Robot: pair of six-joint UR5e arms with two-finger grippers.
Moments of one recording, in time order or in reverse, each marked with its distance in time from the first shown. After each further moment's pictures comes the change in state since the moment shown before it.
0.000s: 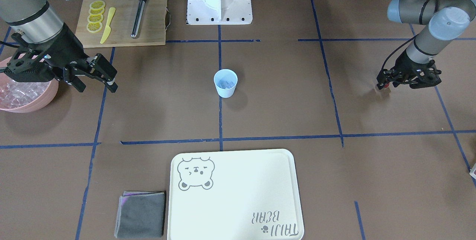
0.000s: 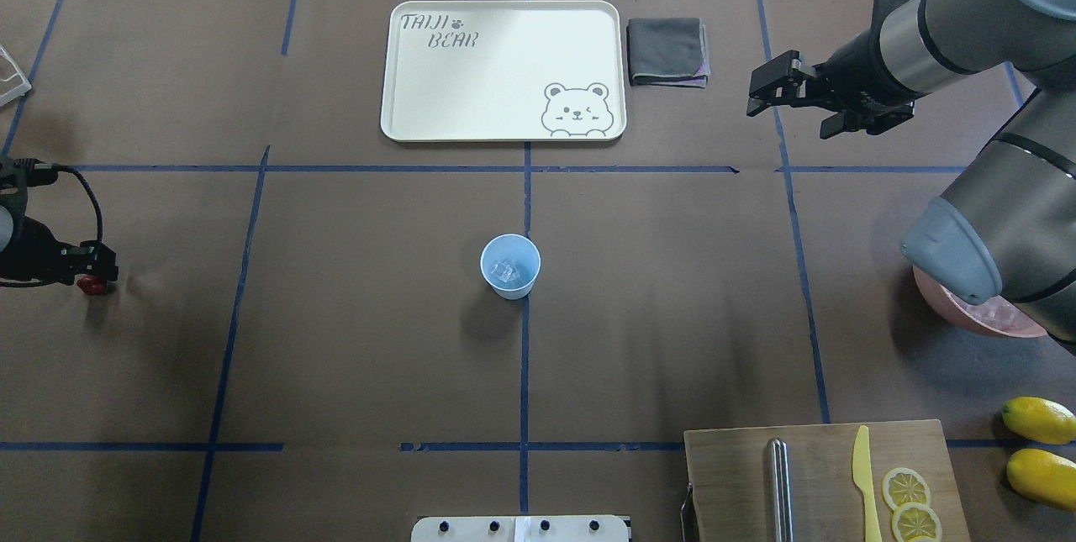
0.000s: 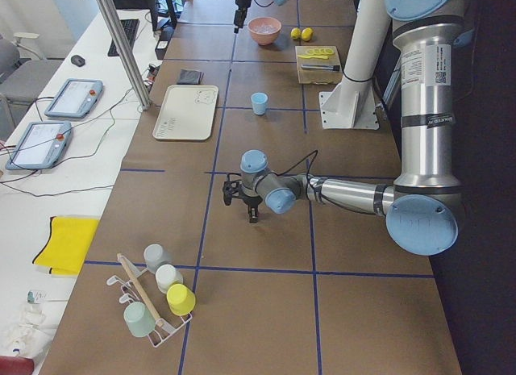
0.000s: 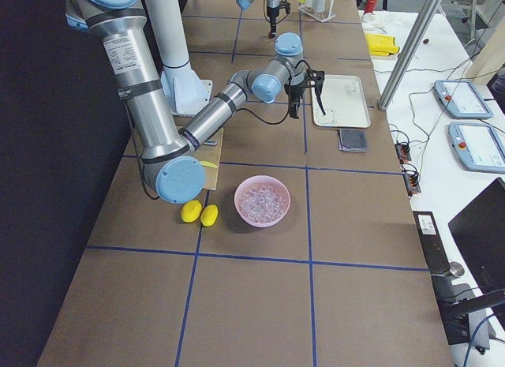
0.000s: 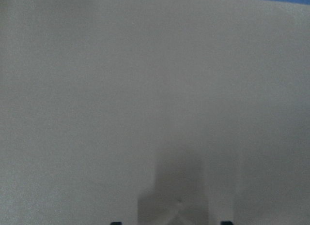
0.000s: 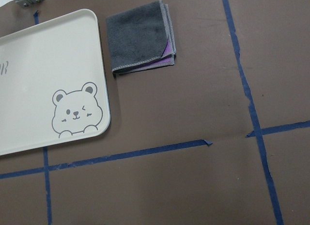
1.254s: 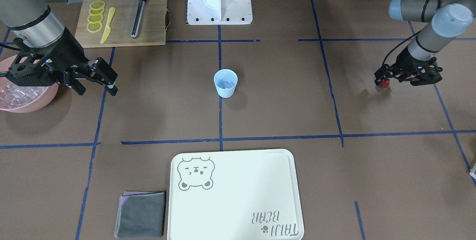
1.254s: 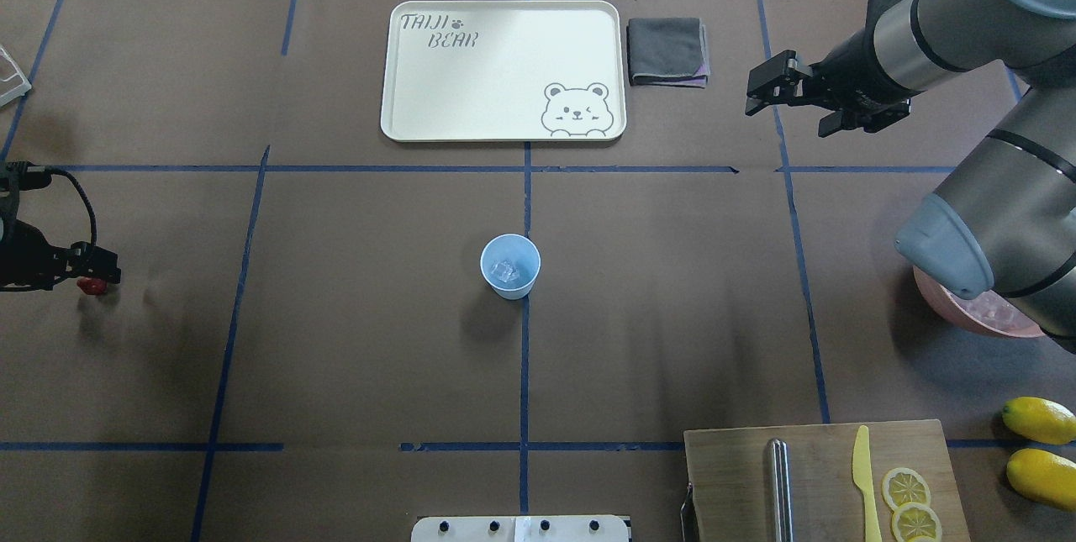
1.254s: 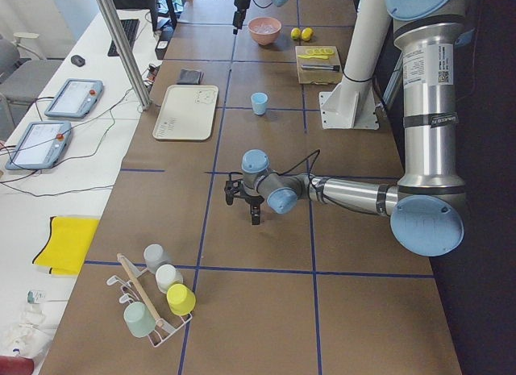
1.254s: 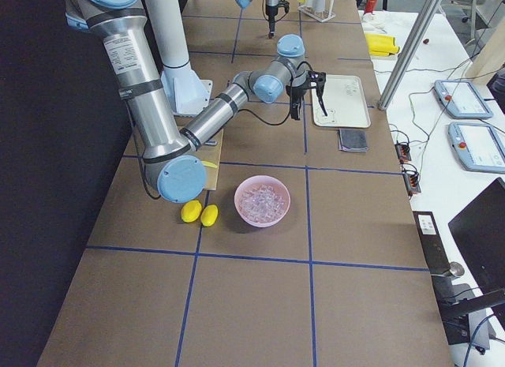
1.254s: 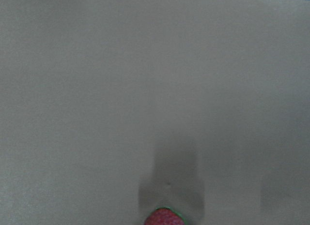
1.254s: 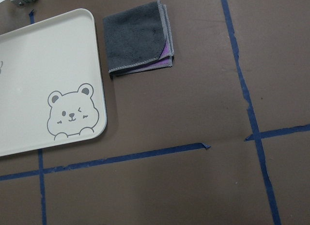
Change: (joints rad) left arm -0.006 0.018 -0.017 0.002 -0.025 0.008; right arm 0.000 0.009 -0.020 0.000 -0.003 -0.012
